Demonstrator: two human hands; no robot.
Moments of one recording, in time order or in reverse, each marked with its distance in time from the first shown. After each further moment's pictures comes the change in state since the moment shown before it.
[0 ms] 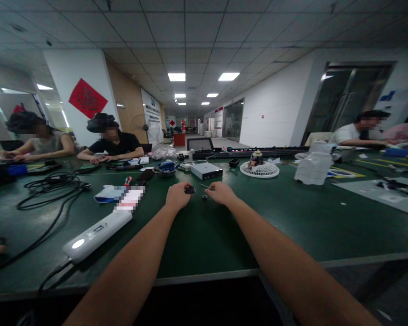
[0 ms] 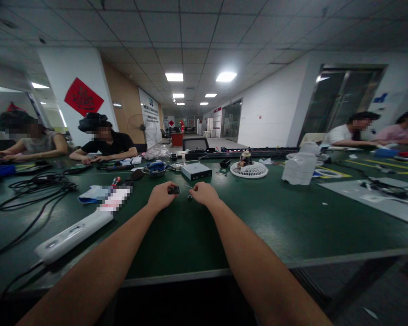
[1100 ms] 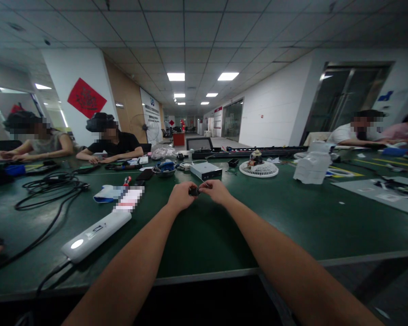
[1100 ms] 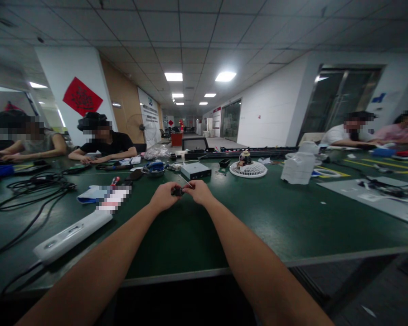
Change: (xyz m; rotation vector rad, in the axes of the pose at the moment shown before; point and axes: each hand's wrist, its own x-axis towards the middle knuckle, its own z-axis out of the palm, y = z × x) left_hand -0.001 0.008 0.002 -0.057 -0.026 0.190; right_hand 0.009 -0.001 0.018 0.524 0.041 -0.202
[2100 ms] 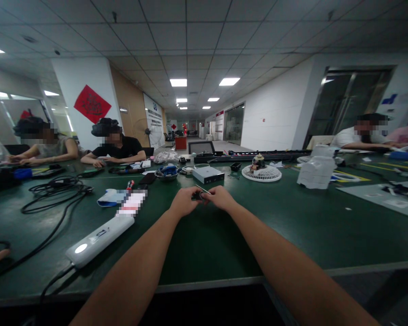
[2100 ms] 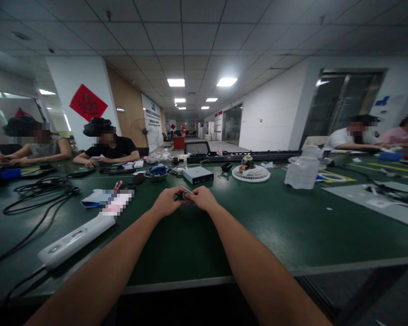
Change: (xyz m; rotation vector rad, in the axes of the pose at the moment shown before) left_hand -0.004 0.005 -0.005 -0.135 0.005 0.170; right_hand -0.005 -0.004 -0.008 -0.166 -0.111 0.122
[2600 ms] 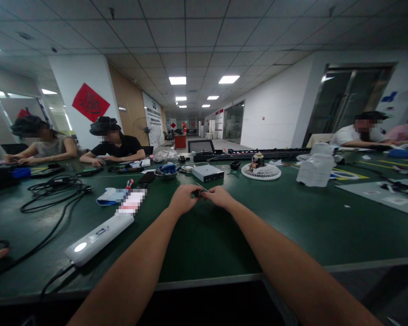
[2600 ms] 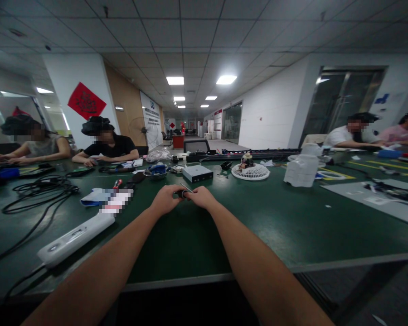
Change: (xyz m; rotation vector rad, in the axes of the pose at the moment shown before) left_hand 0.003 -0.005 0.001 0.069 0.022 0.043; right_hand -0.002 -0.008 0.000 -0.003 -0.026 0.123
